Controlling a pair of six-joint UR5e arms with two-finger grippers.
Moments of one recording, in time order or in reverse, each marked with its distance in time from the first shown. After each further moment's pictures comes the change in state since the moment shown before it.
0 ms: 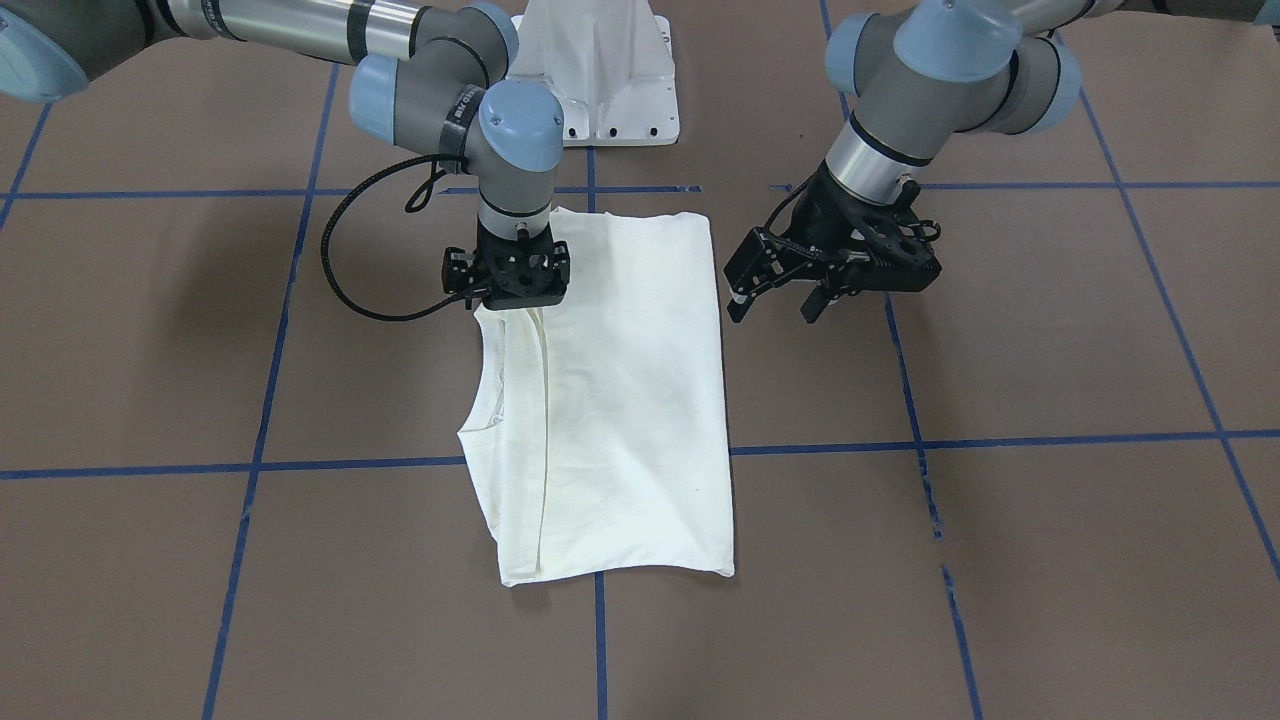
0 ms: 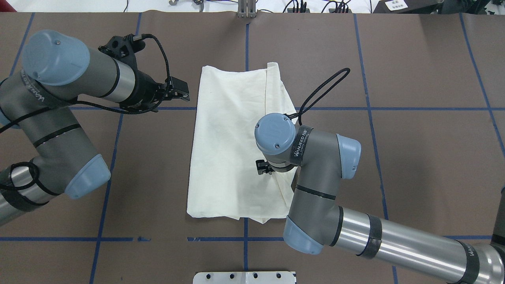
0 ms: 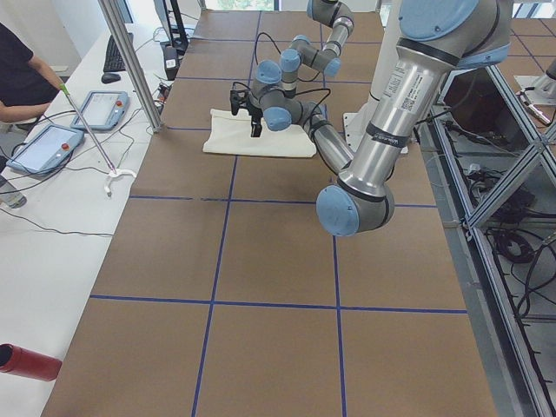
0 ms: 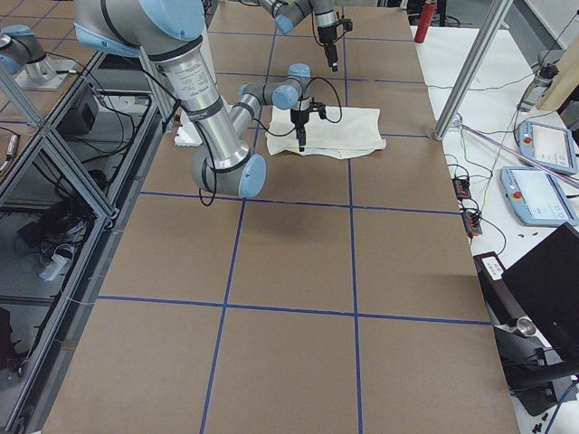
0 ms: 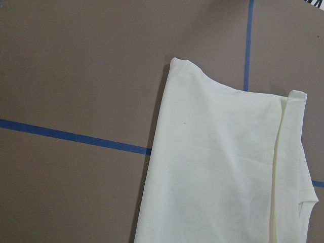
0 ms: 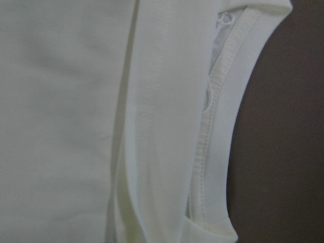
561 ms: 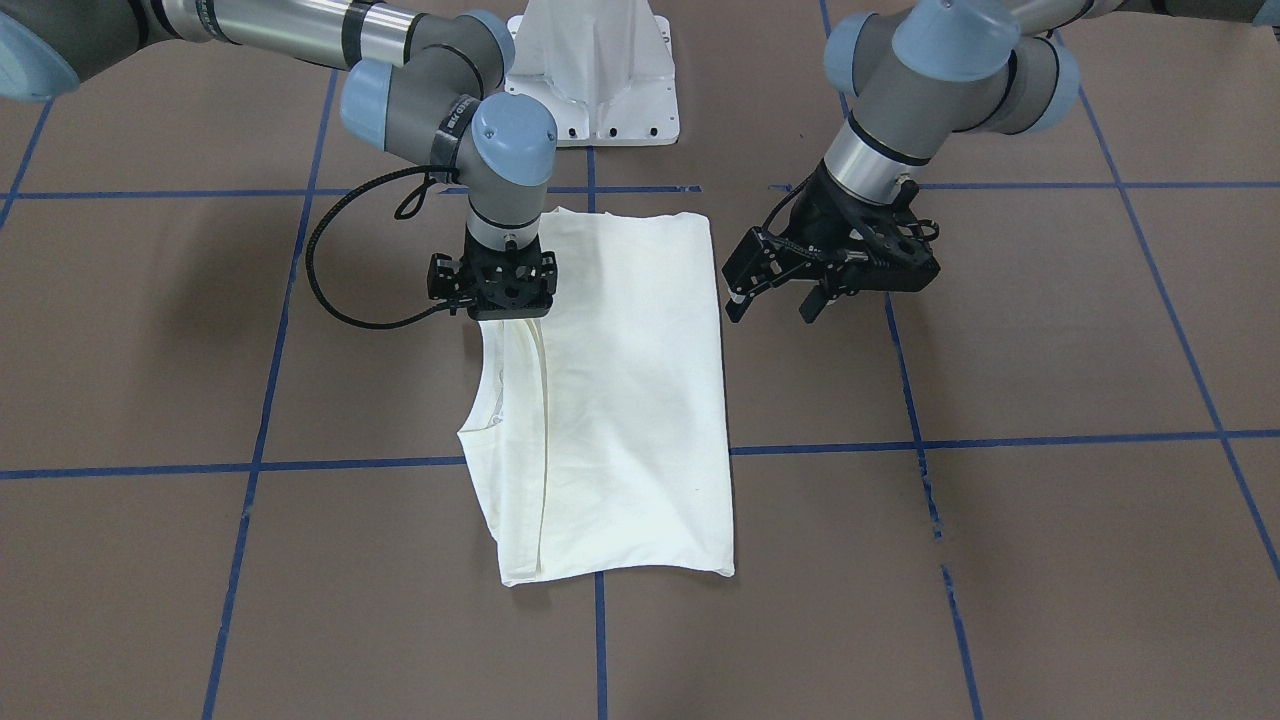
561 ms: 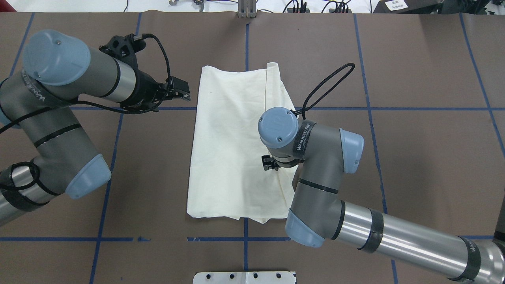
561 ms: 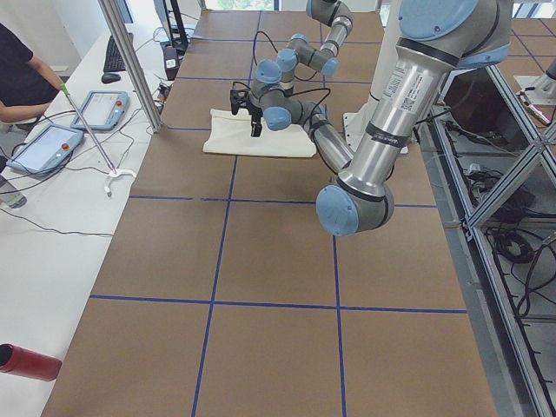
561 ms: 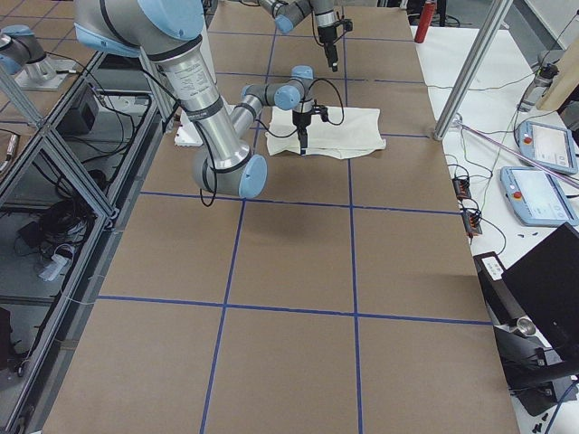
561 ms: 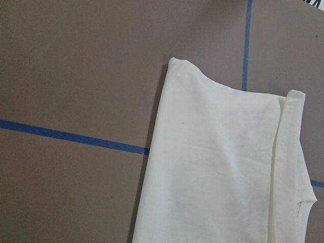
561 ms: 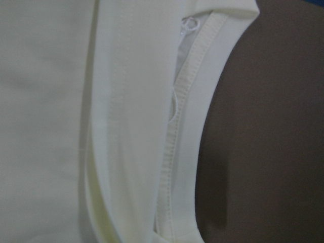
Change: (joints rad) left arm 0.000 -0.002 0.000 0.000 0.001 -0.003; right arm 0.025 -0.002 -0.004 -0.042 0.006 -0.006
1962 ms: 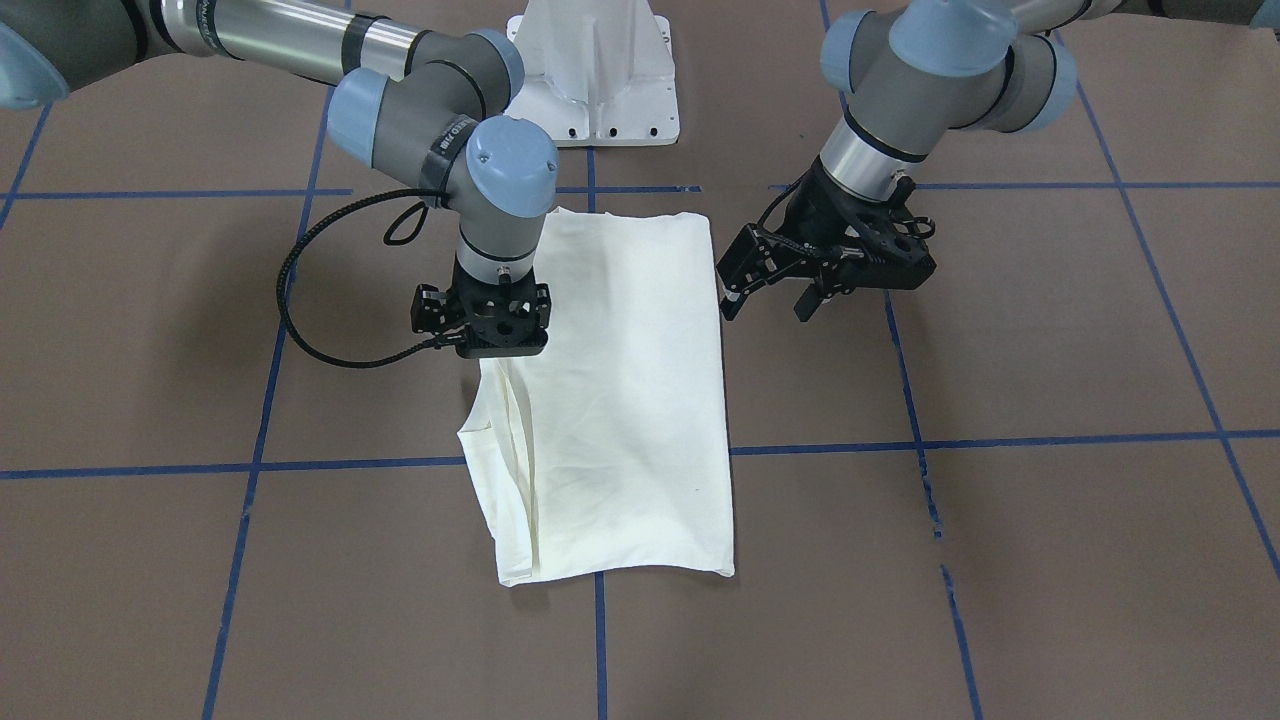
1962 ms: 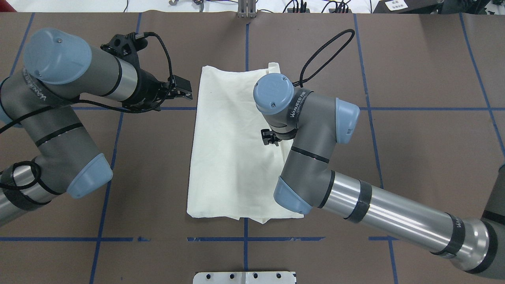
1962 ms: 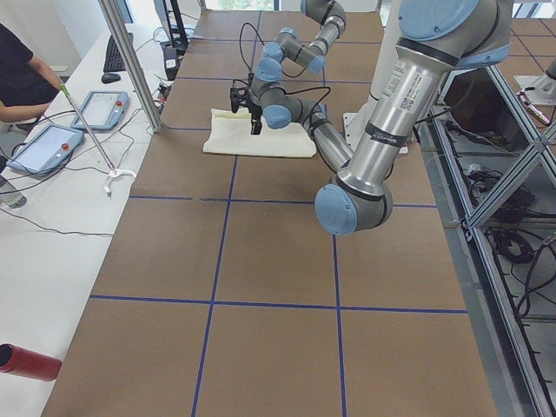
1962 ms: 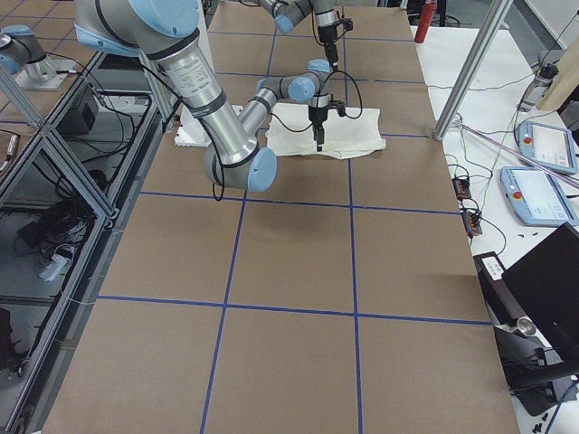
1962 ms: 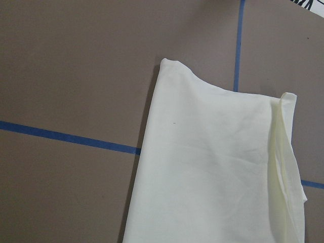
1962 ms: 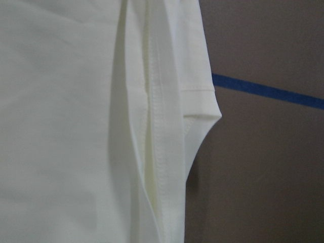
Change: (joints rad) left arm 0.000 -0.009 0.000 0.000 -0.001 -0.003; right arm 0.088 0.106 -0.110 -0.017 -0.001 -0.078
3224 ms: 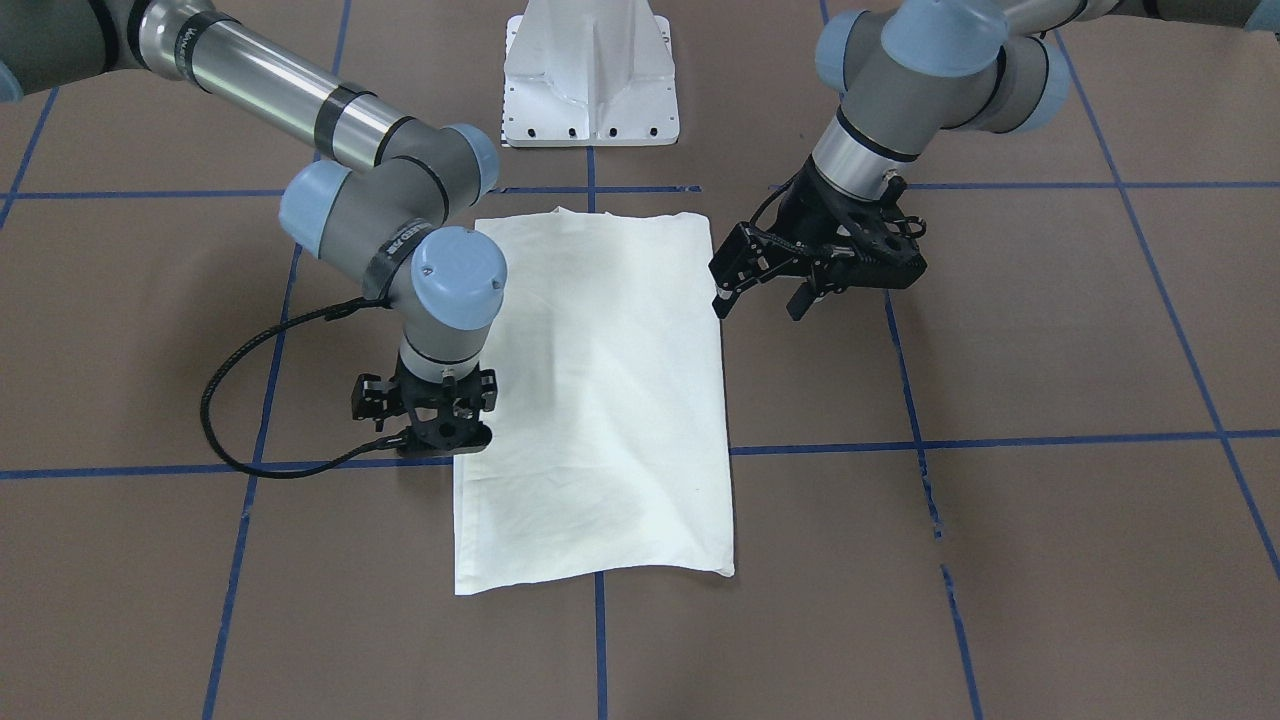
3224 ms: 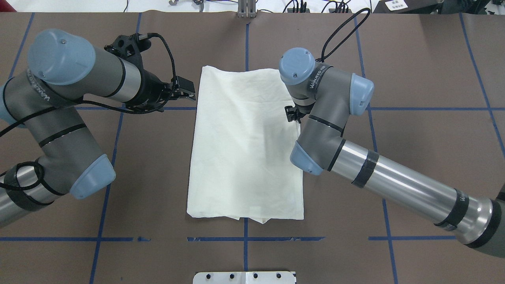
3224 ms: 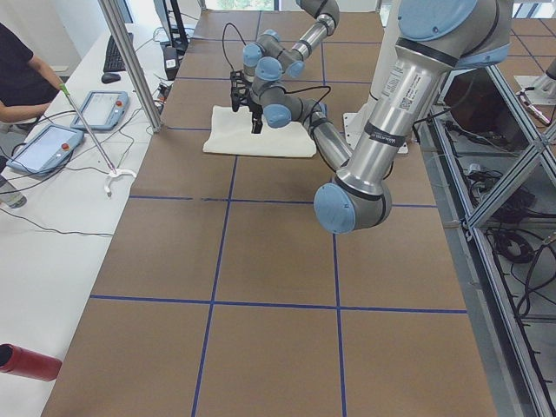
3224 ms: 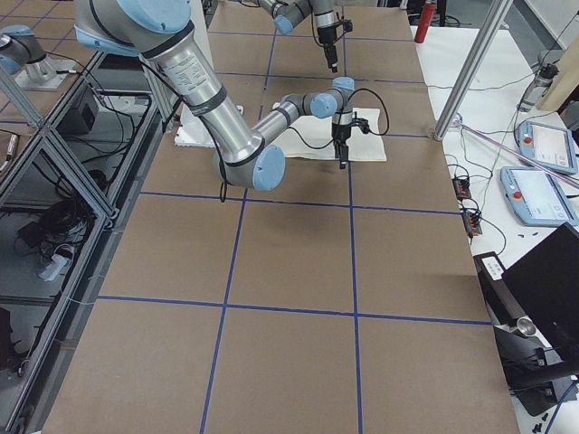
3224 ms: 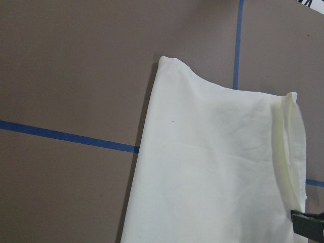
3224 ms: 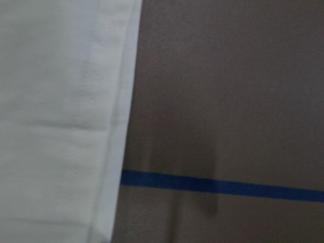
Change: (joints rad) left arm 0.009 -0.013 0.002 -0.002 0.000 -0.005; right arm 0.134 -0.034 -0.153 0.085 0.011 -0.180
